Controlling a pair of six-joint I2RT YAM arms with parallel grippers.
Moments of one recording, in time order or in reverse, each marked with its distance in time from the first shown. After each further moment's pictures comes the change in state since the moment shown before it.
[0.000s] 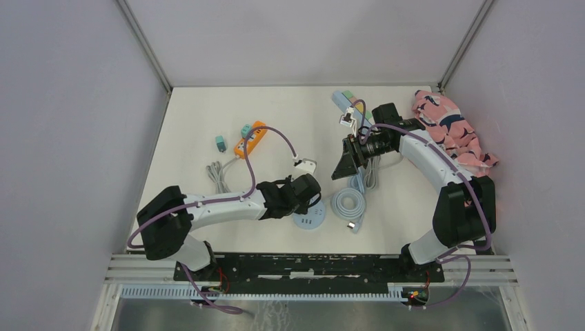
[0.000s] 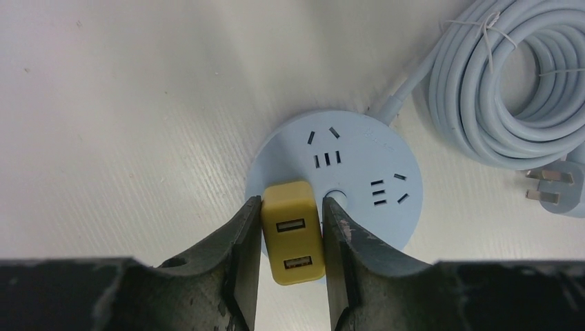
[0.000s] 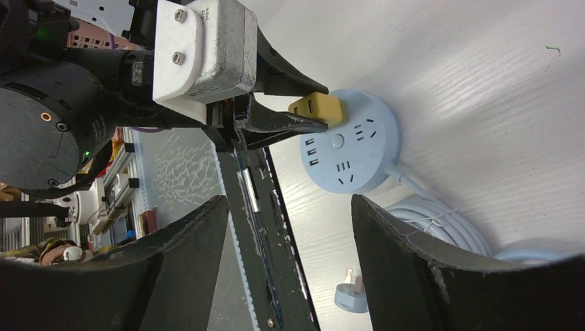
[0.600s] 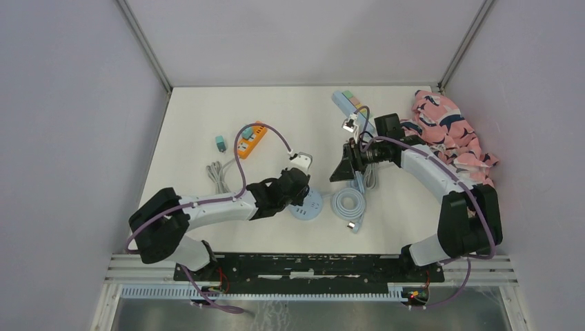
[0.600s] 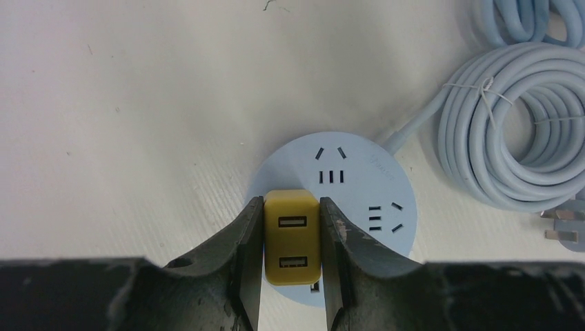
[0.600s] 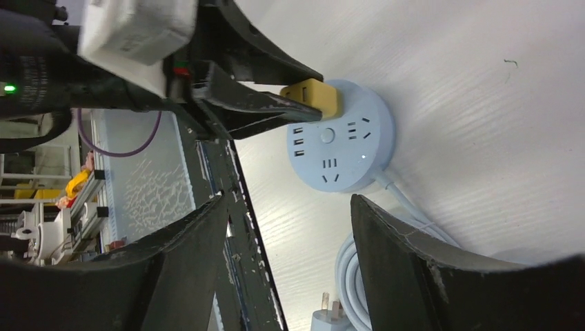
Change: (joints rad) left arm 0.087 -0.033 -0.118 0.282 0.011 0.183; right arm 0.000 -0.085 -0.173 0.277 0.023 0.111
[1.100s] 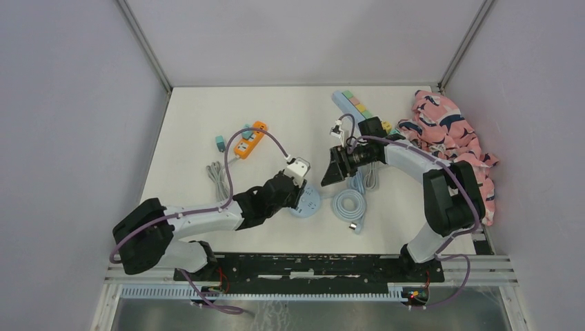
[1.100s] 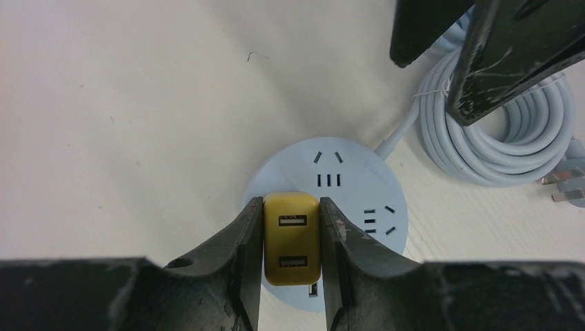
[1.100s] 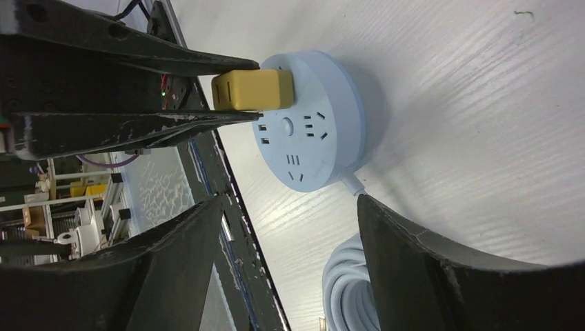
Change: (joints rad) left arm 0.003 -0.139 -0.171 0.247 0.062 0.235; right arm 0.057 0.178 -0.013 0.116 0.073 0.136
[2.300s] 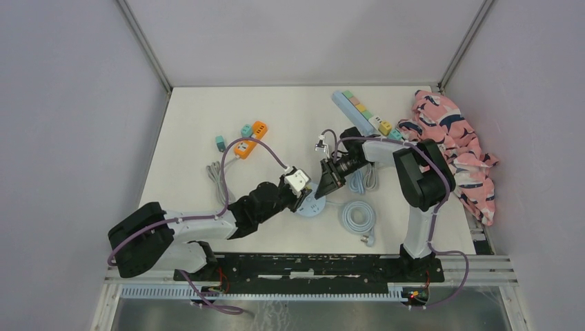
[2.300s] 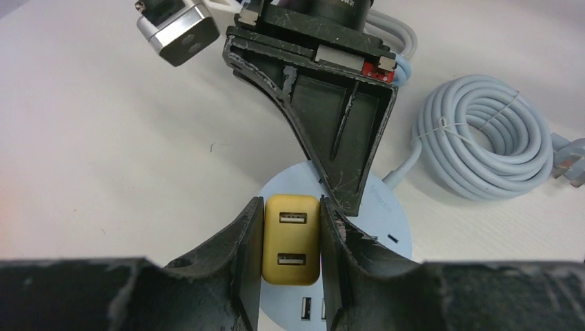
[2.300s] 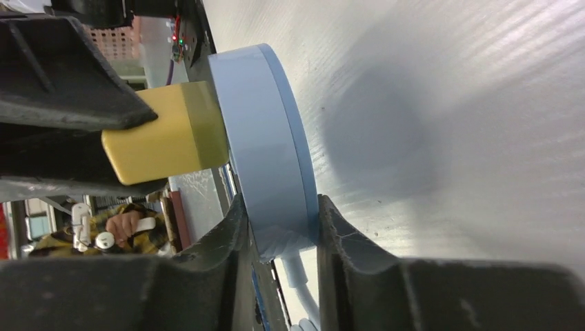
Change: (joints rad) left arm 0.001 -0.059 -0.193 0.473 0.209 0.285; right arm 0.109 0.295 0.101 -0.127 -0.102 -0.130
